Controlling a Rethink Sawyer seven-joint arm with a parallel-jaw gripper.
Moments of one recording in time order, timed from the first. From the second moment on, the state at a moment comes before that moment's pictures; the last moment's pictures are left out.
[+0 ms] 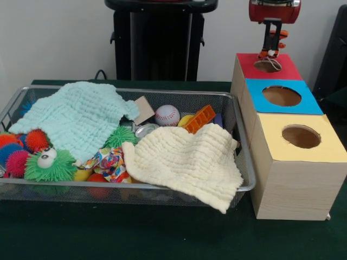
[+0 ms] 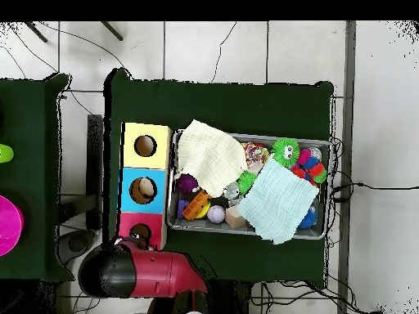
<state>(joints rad) 0.06 -0.92 0.03 2.18 0.20 0.37 1.93</state>
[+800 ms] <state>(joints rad) 0.09 -0.89 -0.01 2.13 0.20 0.37 1.93</state>
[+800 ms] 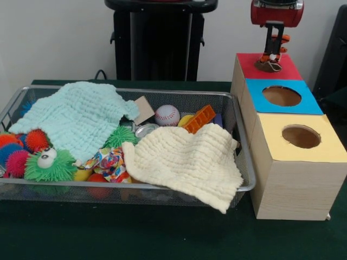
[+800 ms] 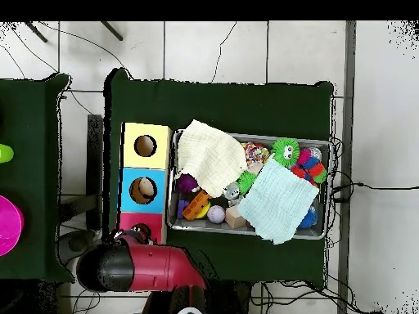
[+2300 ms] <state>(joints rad) 0.11 -0.87 -0.07 2.09 0.20 0.37 1.93</state>
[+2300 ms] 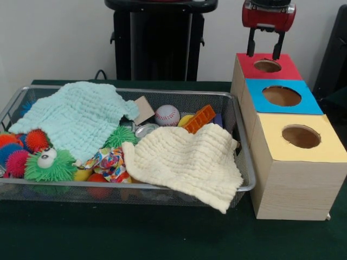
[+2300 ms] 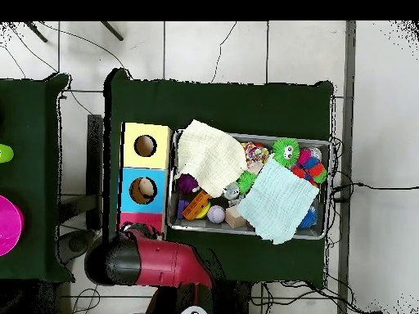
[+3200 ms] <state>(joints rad) -0.03 -1.07 -0.04 2.05 0.20 0.56 1.93</state>
